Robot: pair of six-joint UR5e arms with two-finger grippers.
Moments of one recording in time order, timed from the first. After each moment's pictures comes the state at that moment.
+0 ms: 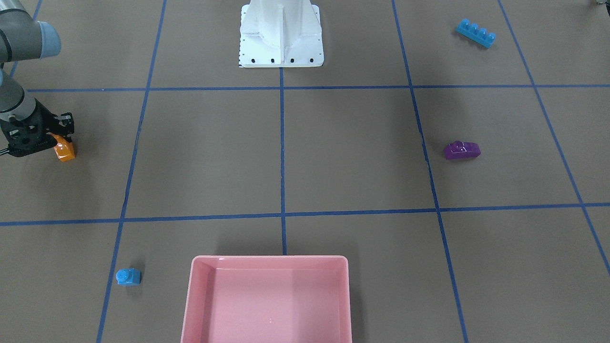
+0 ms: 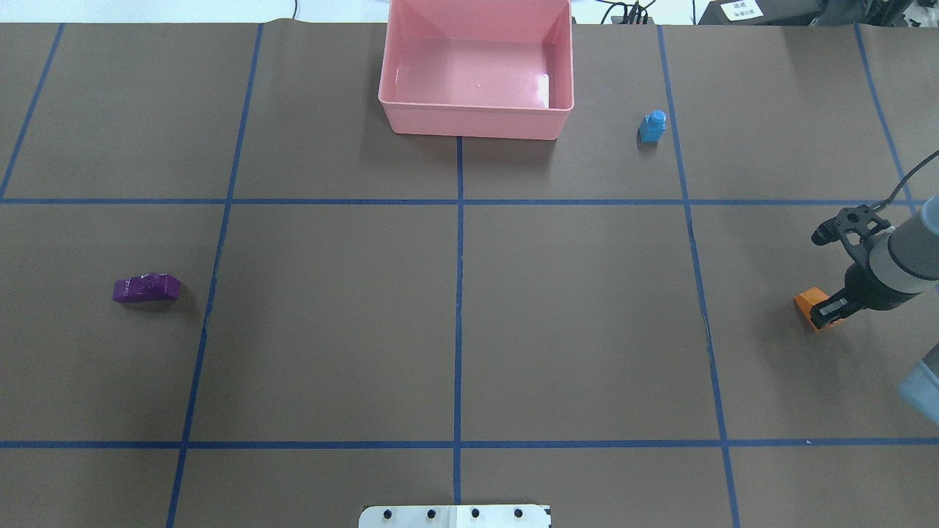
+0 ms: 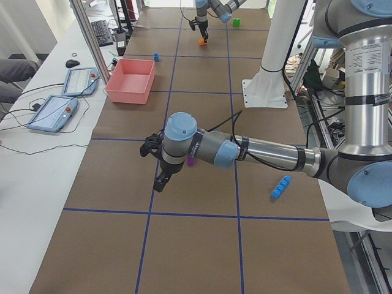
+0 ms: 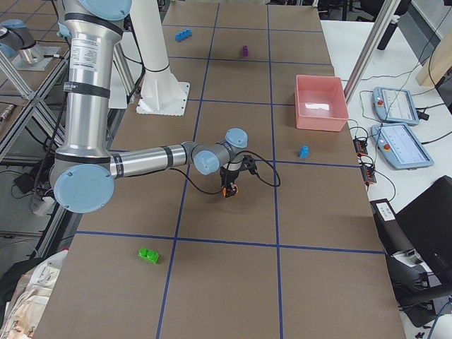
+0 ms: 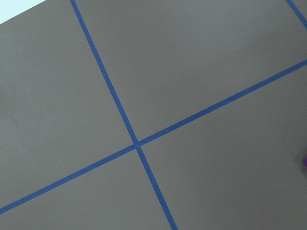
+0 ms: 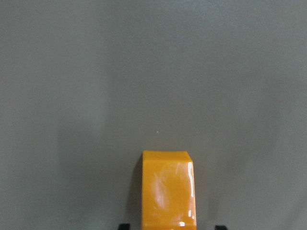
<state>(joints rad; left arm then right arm) -1.54 -1.46 -1.84 -1.78 -2.31 0.18 0.86 -1.69 1.79 -1.27 2.13 0.41</state>
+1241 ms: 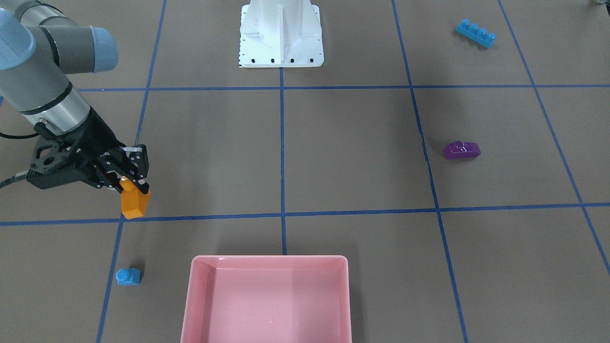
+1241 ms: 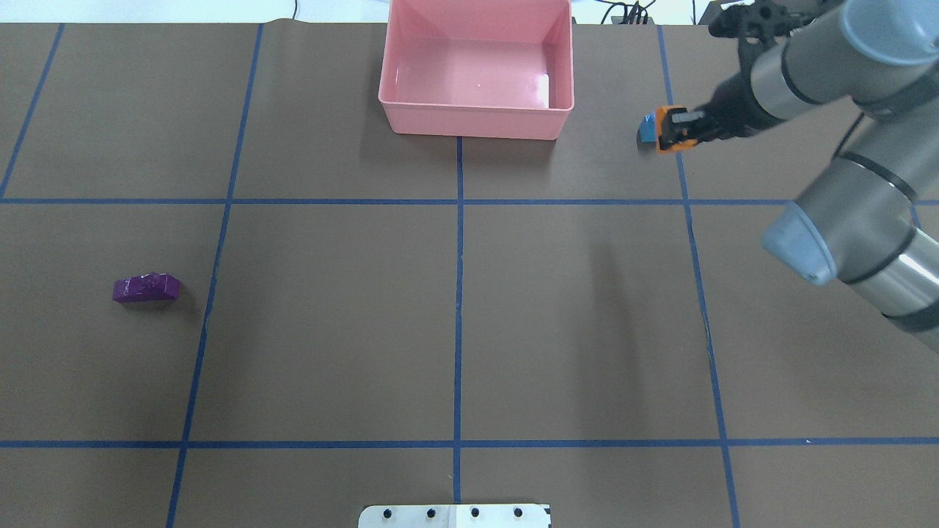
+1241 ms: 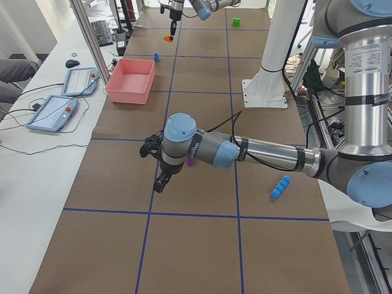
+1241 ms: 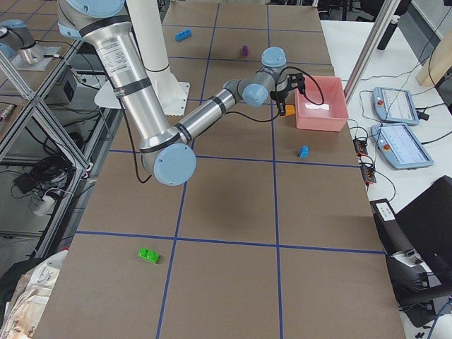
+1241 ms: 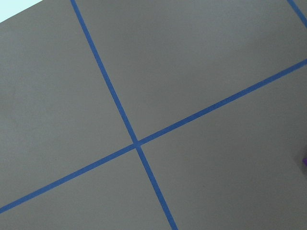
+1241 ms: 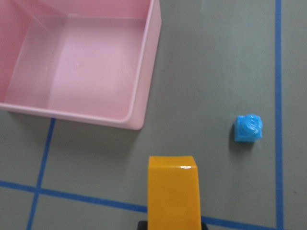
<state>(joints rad) -1.54 -1.46 -1.83 -1.78 -2.31 0.18 0.96 -1.03 1.67 -1.29 2.09 0.93</state>
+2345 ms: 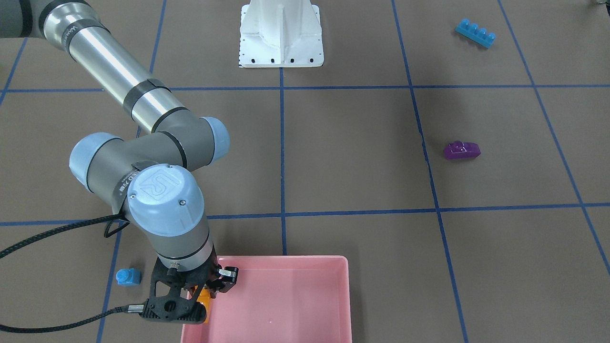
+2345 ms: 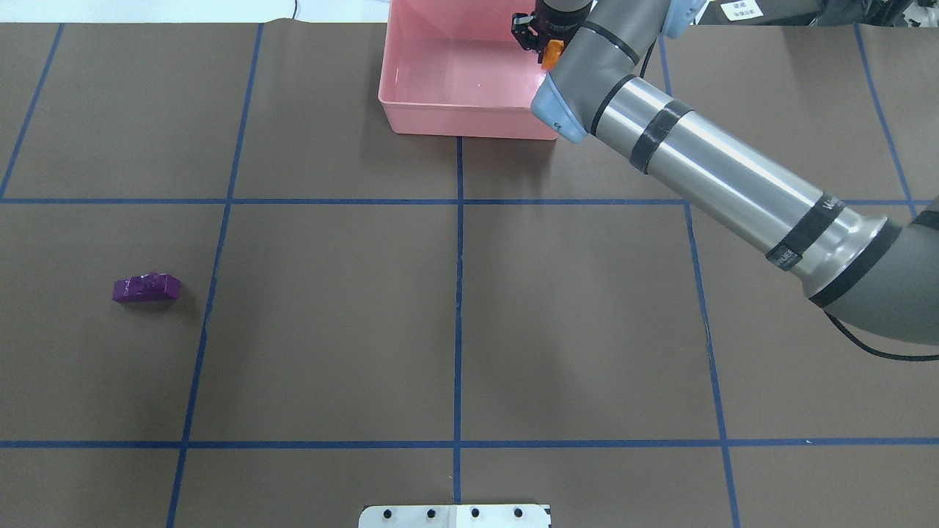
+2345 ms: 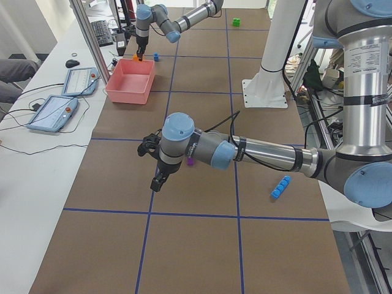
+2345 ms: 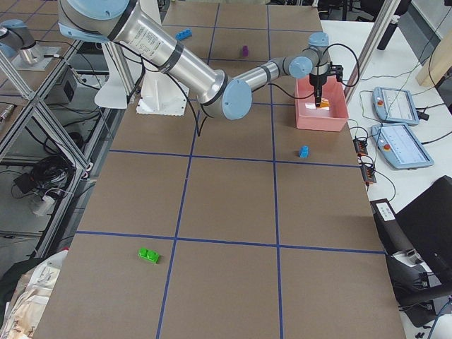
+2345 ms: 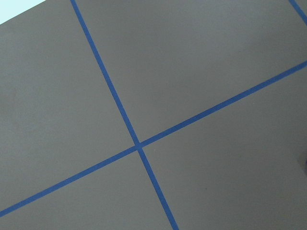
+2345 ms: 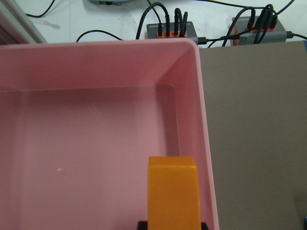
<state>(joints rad) -1.54 -1.48 -1.82 -1.80 -2.31 0.18 0.90 -0.49 0.89 -1.31 1.90 1.01</state>
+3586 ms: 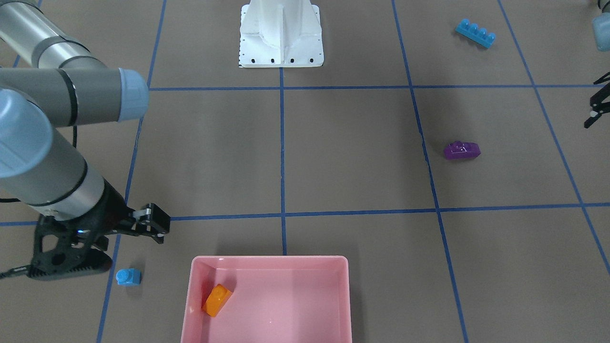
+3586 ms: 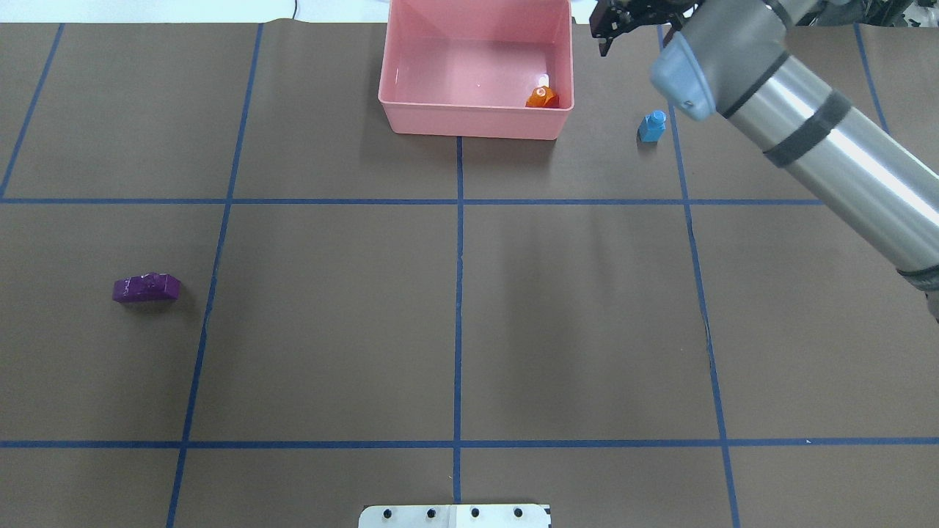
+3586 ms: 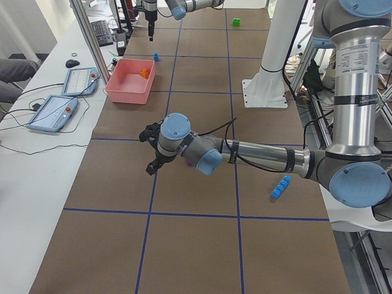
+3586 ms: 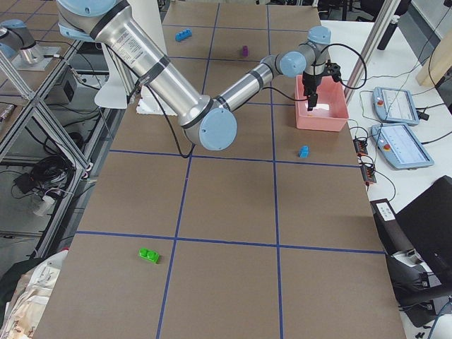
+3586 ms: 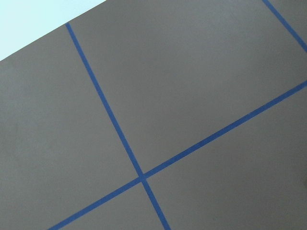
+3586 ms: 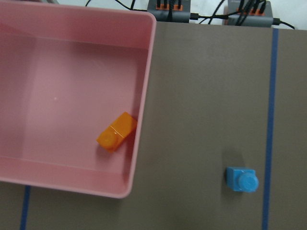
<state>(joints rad) -1.37 -1.51 -1.74 -2.13 -2.39 0.08 1.06 -0.82 1.47 -1.64 2.16 0.64</state>
